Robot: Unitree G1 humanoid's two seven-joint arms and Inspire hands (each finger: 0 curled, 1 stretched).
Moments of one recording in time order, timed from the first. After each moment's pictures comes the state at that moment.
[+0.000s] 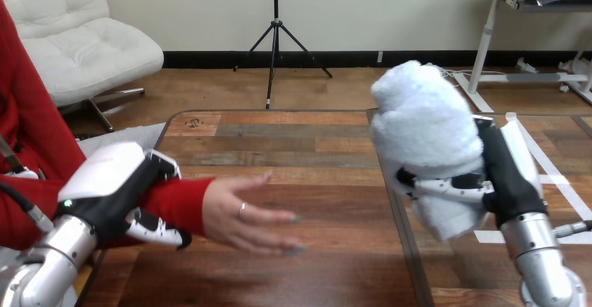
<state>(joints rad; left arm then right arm) -0.12 0.67 -0.09 0.30 0.55 -0.35 -0.05 -0.28 -0.37 -0.01 0.72 -0.24 -0.67 -0.11</state>
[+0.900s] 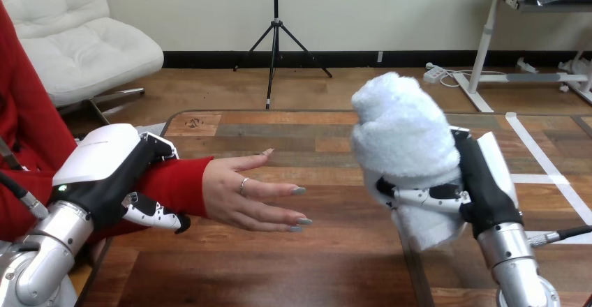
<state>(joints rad) -0.14 0.67 -0.07 0.28 0.55 -0.35 -0.05 -0.28 -0.31 0.00 0.77 -0.27 -0.68 -0.13</state>
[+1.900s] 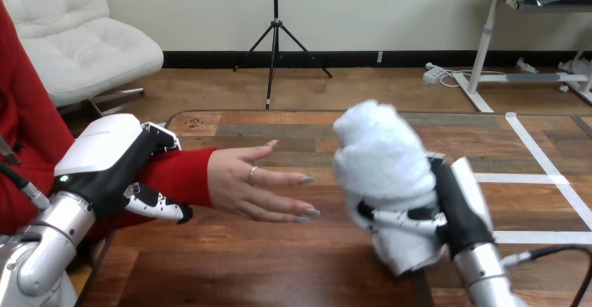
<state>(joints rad) -0.18 0.67 -0.07 0.28 0.55 -0.35 -0.05 -0.28 -0.23 0.04 0.90 -0.30 -0.68 -0.17</state>
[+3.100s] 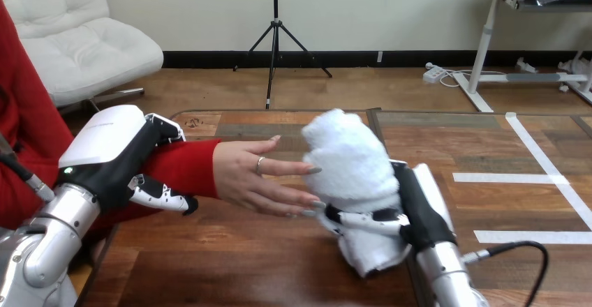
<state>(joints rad) -0.21 0.65 -0.07 0.29 0.55 -0.35 -0.05 -0.39 -0.13 0.09 1.05 -0.31 -0.68 -0.20</state>
